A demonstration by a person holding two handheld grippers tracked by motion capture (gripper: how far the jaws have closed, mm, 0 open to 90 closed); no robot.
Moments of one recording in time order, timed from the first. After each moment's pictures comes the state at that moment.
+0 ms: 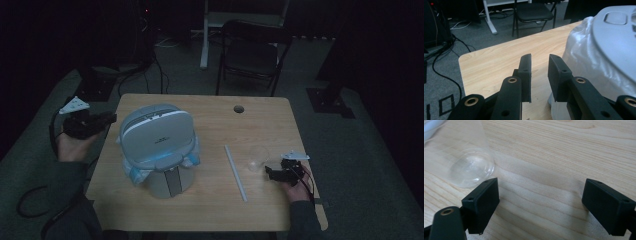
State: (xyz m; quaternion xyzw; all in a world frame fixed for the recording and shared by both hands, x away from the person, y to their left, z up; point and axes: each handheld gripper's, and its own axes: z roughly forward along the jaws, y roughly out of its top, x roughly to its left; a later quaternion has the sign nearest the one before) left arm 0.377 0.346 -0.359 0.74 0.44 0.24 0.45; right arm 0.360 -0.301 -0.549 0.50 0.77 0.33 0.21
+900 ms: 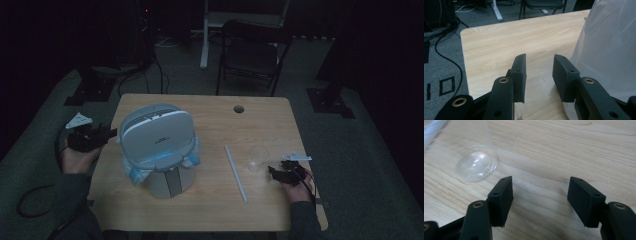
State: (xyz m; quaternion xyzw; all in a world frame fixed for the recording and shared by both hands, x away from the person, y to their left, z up) left arm 0.371 0.356 -0.412 0.73 0.48 0.22 0.43; right arm 0.351 -0.303 -0.543 0.51 0.77 0.32 0.21
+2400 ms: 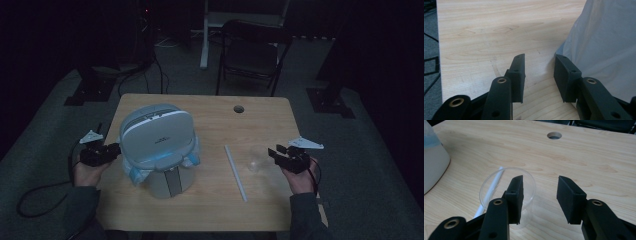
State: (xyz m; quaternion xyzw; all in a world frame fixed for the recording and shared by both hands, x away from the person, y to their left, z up) left arm 0.364 0.348 -0.476 0.74 0.51 0.17 0.41; right arm 0.346 -0.284 -0.457 0.48 0.74 0.42 0.21
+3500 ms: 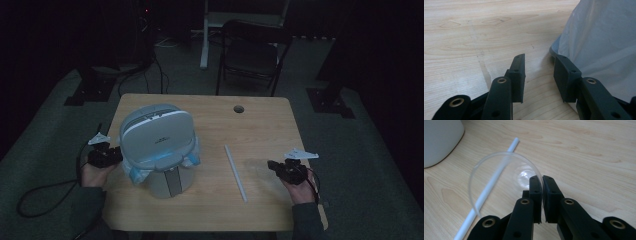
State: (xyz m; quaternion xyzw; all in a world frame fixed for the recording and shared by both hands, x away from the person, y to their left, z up) left arm 0.369 0.334 -0.492 0.74 0.50 0.15 0.41; right arm 0.327 -0.287 -0.486 0.45 0.78 0.41 0.16
